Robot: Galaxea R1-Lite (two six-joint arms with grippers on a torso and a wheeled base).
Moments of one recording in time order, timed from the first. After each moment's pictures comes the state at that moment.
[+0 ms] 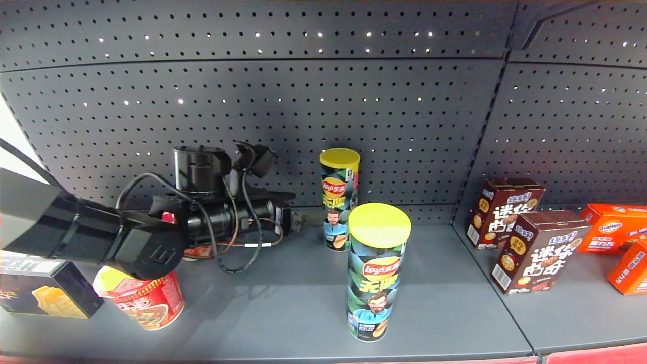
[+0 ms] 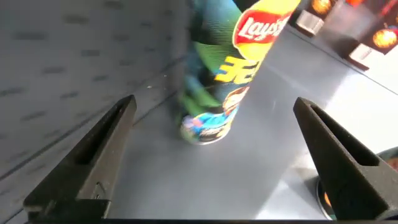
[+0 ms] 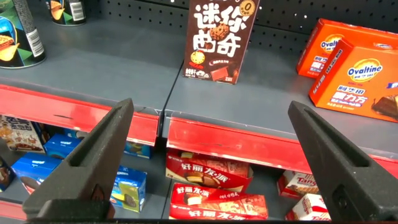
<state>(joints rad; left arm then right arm) -0.34 1.93 -0.99 -0.65 -0.49 -0.02 0.13 0.02 0.00 -0.06 0.02 -0.15</state>
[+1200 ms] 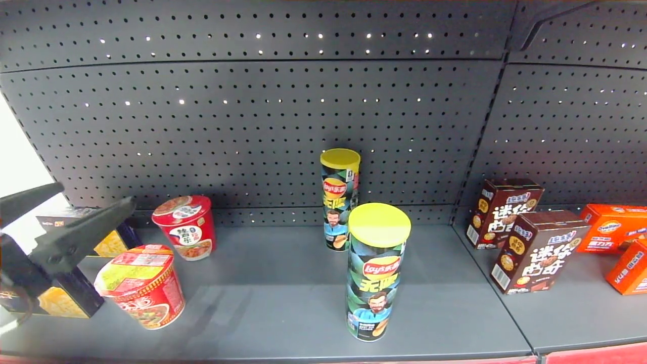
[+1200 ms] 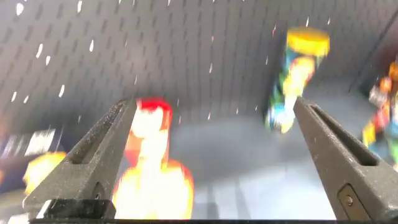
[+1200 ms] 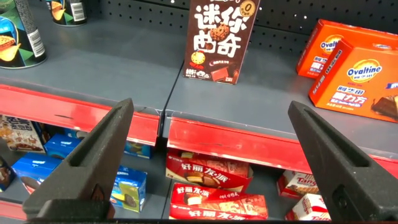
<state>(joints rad) -0.21 0.93 -0.53 -0.39 -0.05 -0.03 0.13 0.02 0.00 -0.06 0.02 -0.15</state>
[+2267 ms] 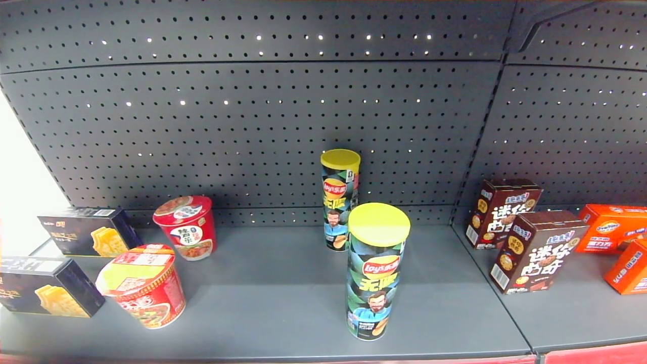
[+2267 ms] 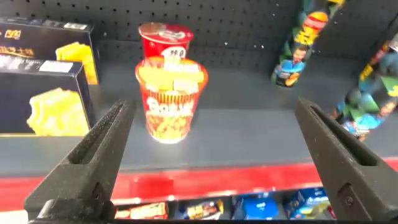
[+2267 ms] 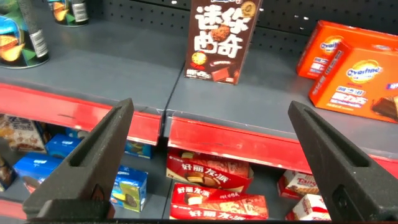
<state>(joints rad) 0.02 0.34 -0.21 -0.14 -0.17 -0.19 0.13 0.03 0.00 -0.05 0.04 -0.16</state>
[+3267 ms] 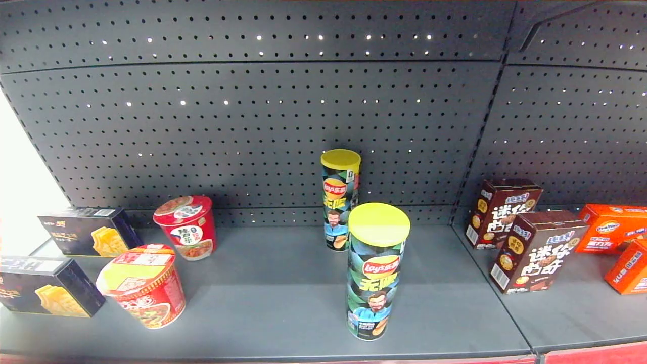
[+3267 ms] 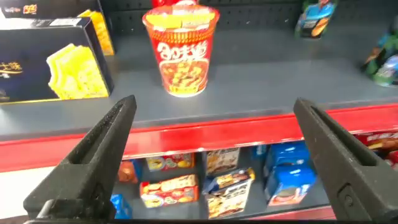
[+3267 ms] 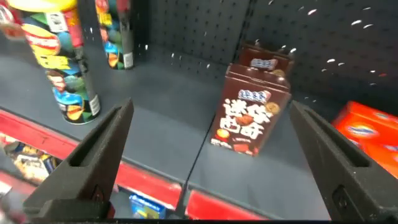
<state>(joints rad) 0.11 0.10 -0.10 0.05 -0.23 -0.01 0.24 0.66 -0.47 -0.11 0.13 -0.17</state>
